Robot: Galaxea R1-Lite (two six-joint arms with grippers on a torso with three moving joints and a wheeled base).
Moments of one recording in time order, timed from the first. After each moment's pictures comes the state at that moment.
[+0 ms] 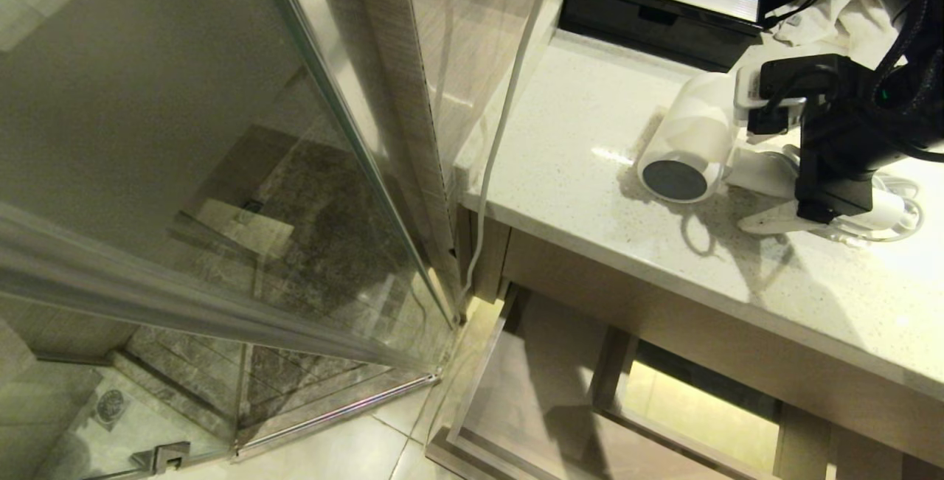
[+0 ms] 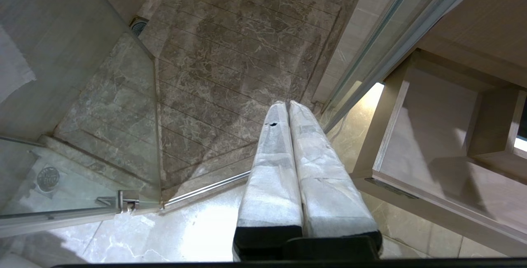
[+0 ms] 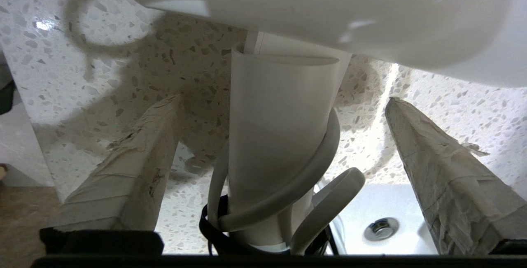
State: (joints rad) left arm 0.00 0.00 0.00 -0.01 0.00 0.00; right arm 0.26 1.67 -1.87 0.91 -0.03 -1.06
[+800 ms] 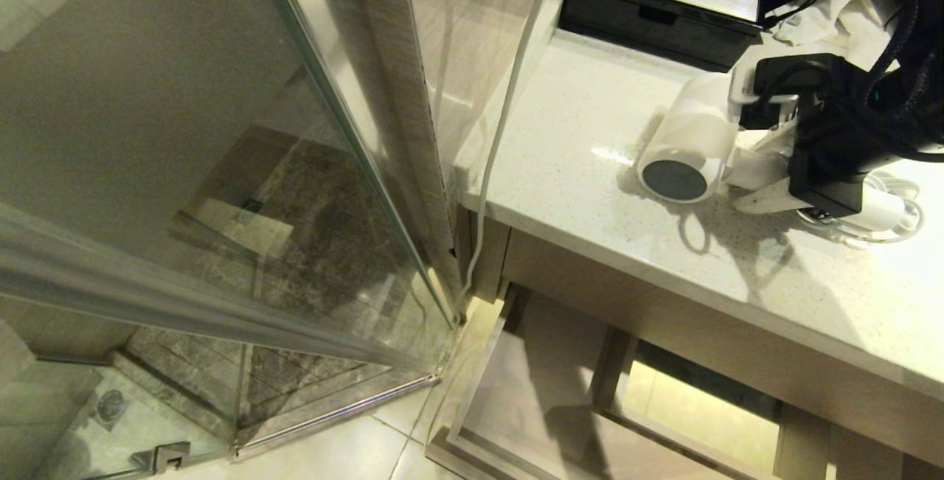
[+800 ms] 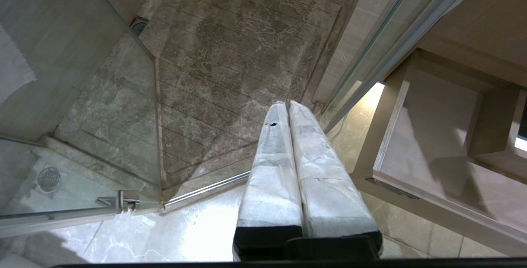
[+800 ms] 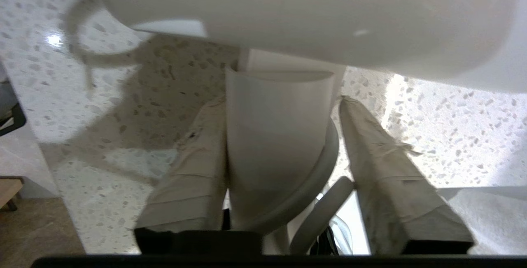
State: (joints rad) left arm 0.00 0.00 0.00 -0.01 0.00 0.00; right arm 0.27 1.67 -1.86 0.90 -0.03 -1.00
